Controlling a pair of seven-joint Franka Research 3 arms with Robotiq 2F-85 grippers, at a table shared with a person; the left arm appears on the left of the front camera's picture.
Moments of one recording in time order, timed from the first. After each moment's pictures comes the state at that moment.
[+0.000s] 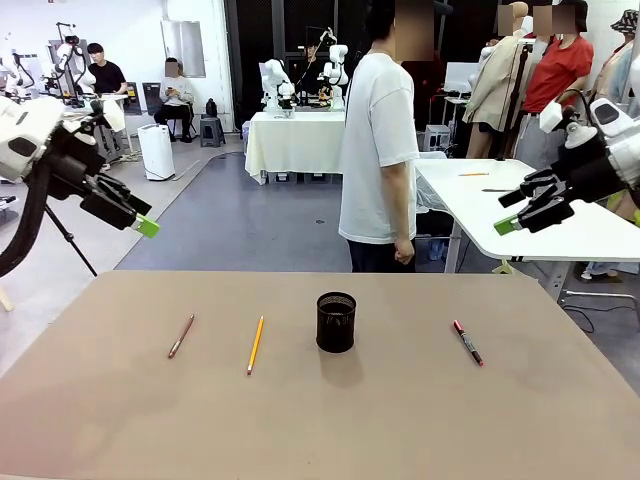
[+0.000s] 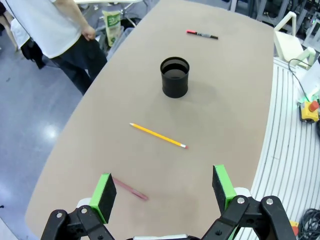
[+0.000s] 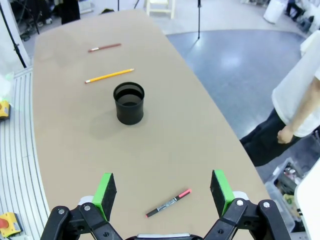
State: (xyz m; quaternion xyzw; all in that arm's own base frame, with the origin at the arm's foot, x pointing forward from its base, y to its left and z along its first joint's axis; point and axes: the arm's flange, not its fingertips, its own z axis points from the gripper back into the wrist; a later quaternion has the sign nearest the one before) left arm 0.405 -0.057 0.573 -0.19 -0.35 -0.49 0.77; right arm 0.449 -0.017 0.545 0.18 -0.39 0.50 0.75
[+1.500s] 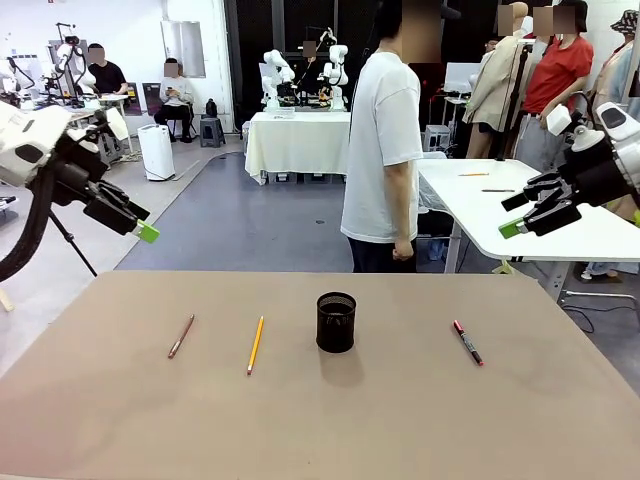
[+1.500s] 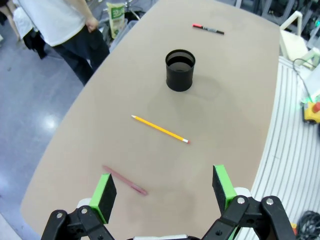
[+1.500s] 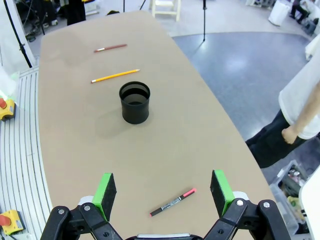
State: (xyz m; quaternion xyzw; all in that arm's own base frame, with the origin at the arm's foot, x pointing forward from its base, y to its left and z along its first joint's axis) left arm 0.411 -0.059 0.565 -0.18 -0.34 -0.48 0.79; right arm 0.447 -0.022 0.541 0.20 -0.39 0.51 0.74
